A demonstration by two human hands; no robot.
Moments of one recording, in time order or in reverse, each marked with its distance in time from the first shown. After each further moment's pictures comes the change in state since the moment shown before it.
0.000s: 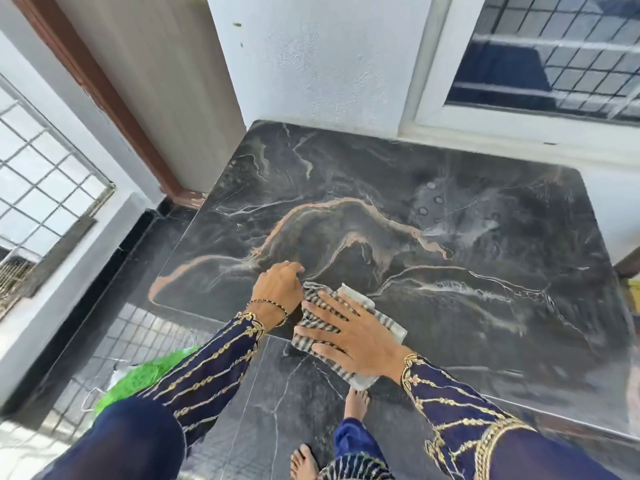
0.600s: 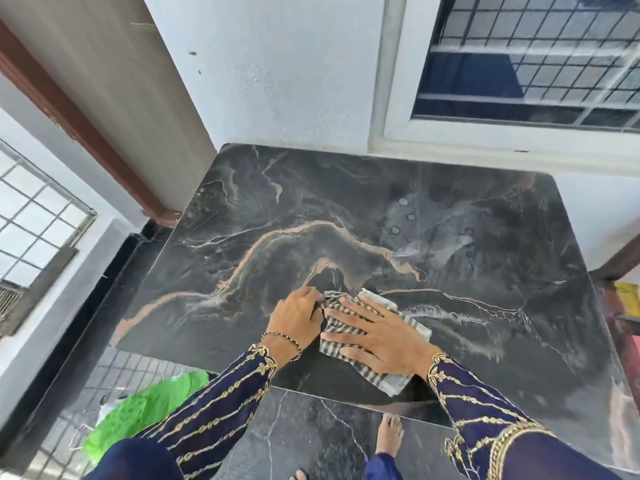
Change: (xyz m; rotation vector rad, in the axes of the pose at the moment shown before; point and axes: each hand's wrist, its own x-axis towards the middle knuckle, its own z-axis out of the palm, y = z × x) left_hand 0.021 0.075 0.035 0.021 -0.093 0.143; right_hand -0.047 0.106 -0.019 0.025 -0.017 0.002
